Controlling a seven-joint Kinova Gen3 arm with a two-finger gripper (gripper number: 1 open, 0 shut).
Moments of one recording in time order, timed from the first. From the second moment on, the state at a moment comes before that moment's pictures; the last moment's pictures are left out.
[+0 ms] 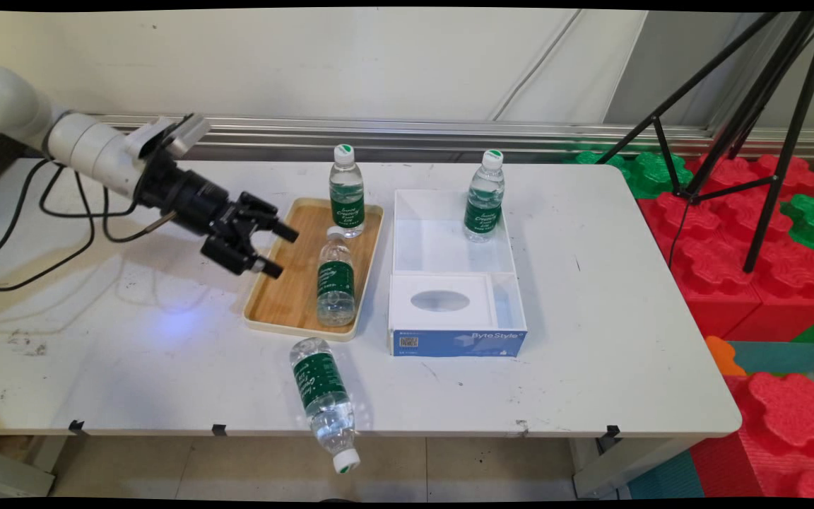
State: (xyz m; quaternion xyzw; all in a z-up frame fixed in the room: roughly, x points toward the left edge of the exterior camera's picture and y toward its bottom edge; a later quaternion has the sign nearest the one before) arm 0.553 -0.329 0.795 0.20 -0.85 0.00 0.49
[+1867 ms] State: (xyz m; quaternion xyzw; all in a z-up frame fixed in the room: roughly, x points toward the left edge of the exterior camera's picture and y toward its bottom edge) arm 0.391 -0.487 0.848 0.13 -0.82 0.08 0.56
